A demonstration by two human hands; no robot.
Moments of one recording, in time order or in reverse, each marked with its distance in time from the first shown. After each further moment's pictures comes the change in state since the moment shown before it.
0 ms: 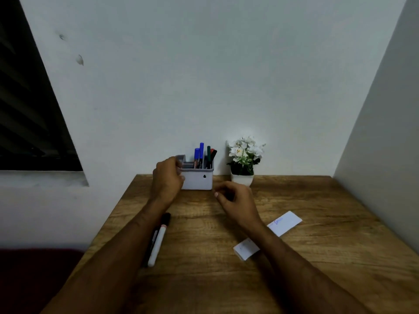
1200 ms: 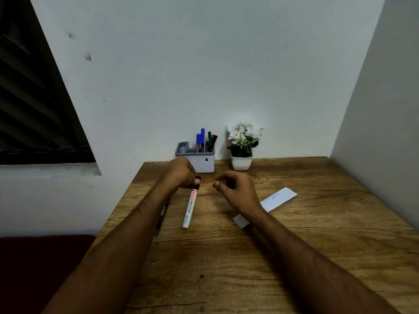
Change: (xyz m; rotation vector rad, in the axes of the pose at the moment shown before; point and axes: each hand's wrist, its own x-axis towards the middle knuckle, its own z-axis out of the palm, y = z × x) left_hand -0.052 0.057 -0.033 0.168 -0.492 -0.237; right_hand -0.039 -0.021 -0.007 0.069 -0.018 0.069
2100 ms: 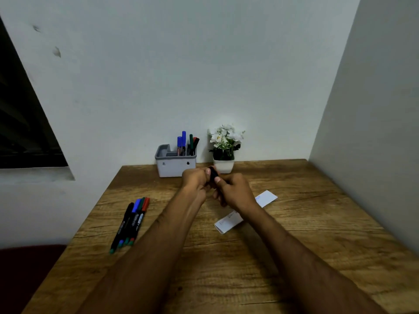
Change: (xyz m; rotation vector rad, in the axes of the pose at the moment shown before) left_hand -0.002 0.071 0.074 -1.378 -0.027 -0.291; right_hand 0.006 -0.001 -0.038 0.082 -0.055 0.283
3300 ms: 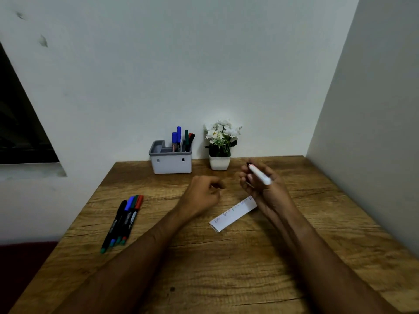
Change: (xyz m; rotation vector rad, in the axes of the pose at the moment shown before) left_hand 0.015 -0.042 -0.029 1.204 -0.380 0.871; right_hand -0.012 0.026 -0.068 1.102 0.072 0.146
